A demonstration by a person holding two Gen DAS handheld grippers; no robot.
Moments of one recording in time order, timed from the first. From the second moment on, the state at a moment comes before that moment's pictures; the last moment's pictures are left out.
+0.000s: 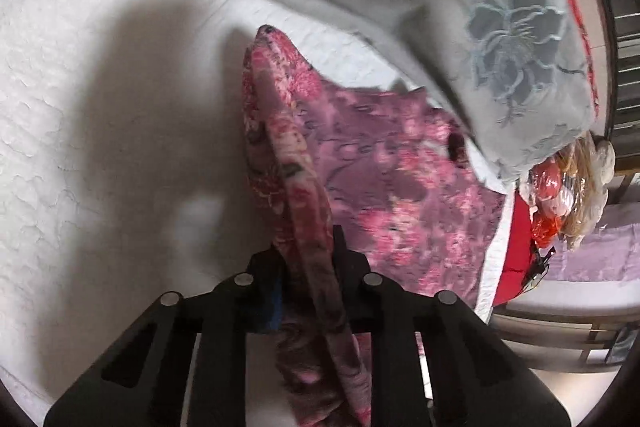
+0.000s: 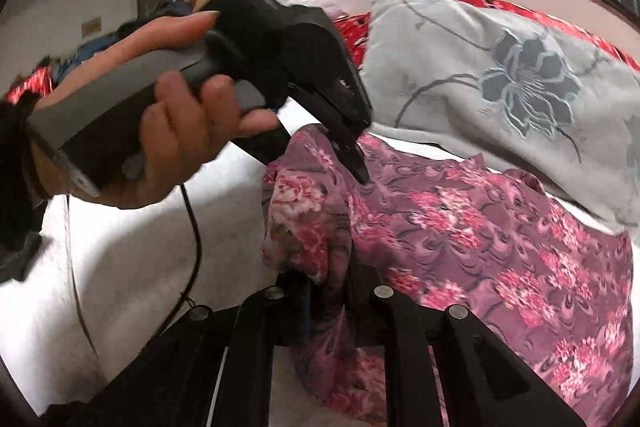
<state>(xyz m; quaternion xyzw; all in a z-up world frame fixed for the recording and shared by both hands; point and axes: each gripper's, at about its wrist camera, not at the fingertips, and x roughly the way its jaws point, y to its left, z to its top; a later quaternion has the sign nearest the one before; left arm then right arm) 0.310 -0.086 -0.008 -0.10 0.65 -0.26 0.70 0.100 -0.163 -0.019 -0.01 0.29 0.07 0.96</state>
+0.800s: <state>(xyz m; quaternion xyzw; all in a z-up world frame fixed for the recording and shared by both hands) 0.195 -0.293 0.049 0.04 0.59 -0.32 0.74 -0.011 -0.335 -0.001 0.24 0.22 -0.02 0.95</state>
